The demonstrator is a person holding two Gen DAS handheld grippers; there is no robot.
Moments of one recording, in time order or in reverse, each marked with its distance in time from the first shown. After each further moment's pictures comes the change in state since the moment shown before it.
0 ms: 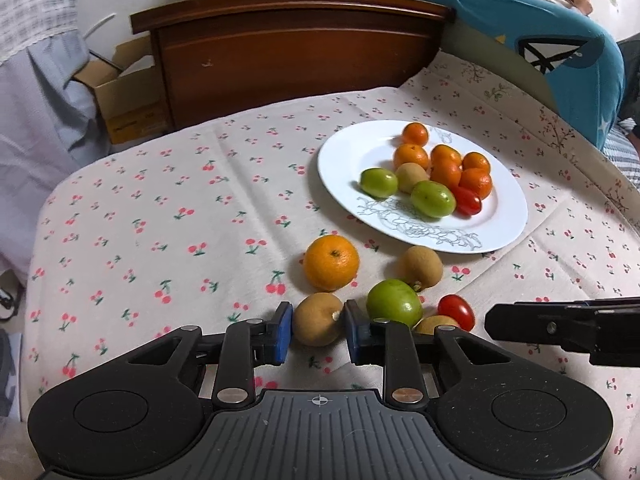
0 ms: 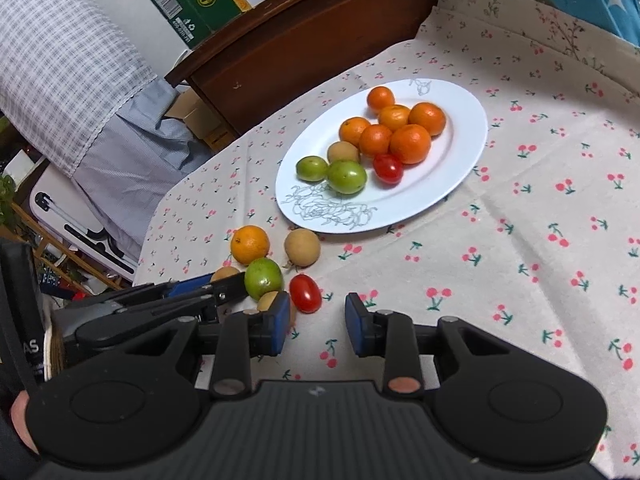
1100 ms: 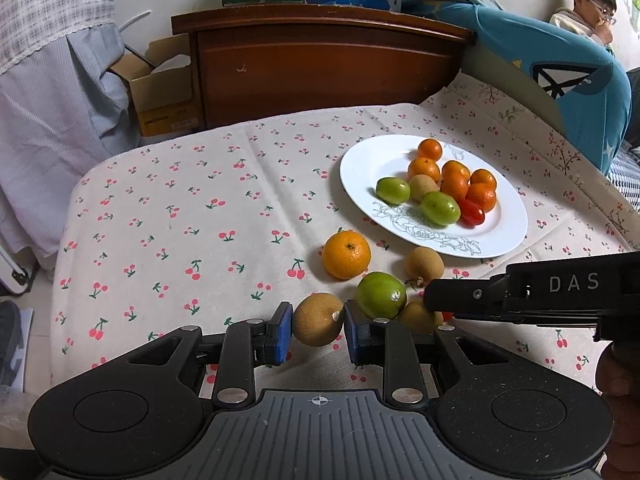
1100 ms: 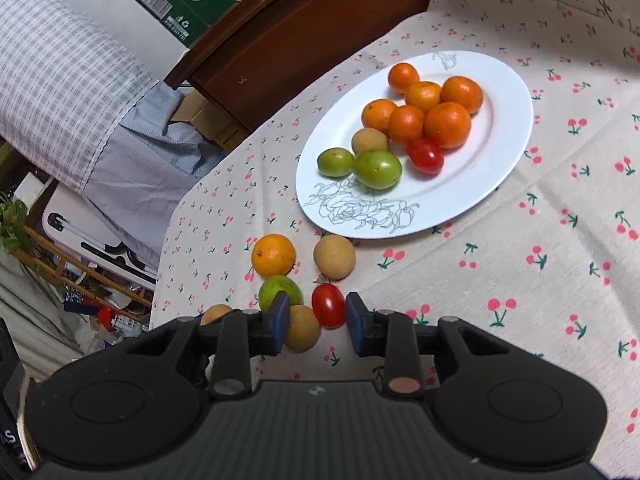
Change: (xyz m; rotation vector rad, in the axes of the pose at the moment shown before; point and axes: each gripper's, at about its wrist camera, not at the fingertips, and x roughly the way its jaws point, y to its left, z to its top) left arm -0.026 0.004 -0.009 -0.077 -0.031 0.032; right arm 0.028 0.000 0.012 0.107 0.036 0.062
